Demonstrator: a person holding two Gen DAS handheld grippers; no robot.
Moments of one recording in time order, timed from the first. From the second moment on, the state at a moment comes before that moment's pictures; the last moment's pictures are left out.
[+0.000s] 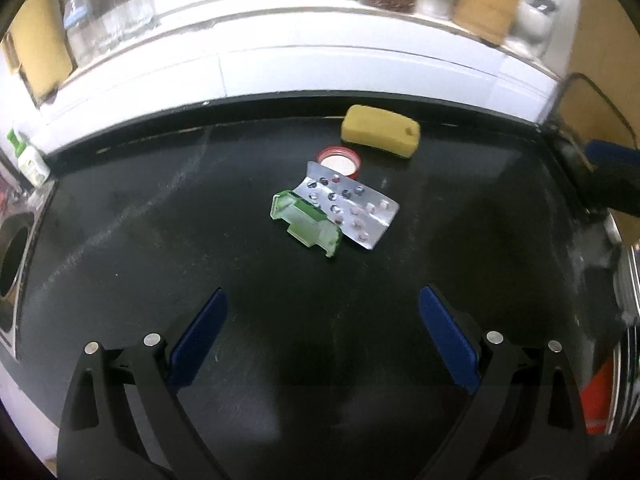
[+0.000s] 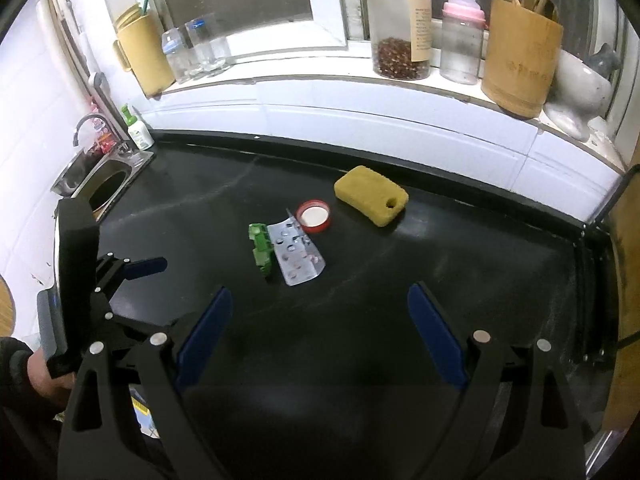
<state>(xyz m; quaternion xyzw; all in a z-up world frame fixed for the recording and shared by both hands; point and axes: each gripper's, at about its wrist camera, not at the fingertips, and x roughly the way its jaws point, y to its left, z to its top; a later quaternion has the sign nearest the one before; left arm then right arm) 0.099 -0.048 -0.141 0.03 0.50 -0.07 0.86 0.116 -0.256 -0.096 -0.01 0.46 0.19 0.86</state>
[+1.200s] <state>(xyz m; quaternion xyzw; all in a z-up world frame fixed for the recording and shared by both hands) 0.206 -0.016 -0.234 -0.01 0.58 -0.04 0.81 0.338 -0.234 -0.270 -0.13 0.55 0.25 0.79</state>
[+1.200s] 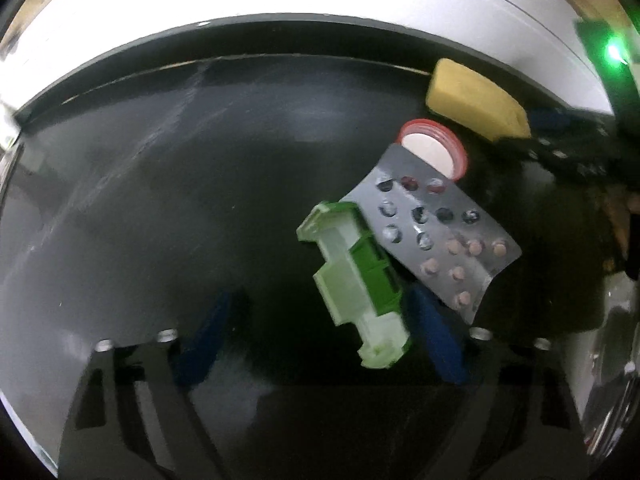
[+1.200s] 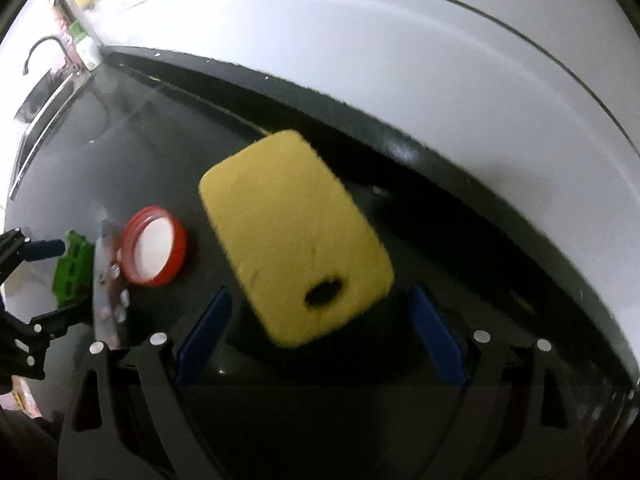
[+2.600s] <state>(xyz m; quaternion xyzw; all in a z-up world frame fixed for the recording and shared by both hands) 0.066 -0.021 -0.134 0.05 0.51 -0.05 0.86 0.101 -0.221 -0.144 -0.08 0.50 0.21 0.83</state>
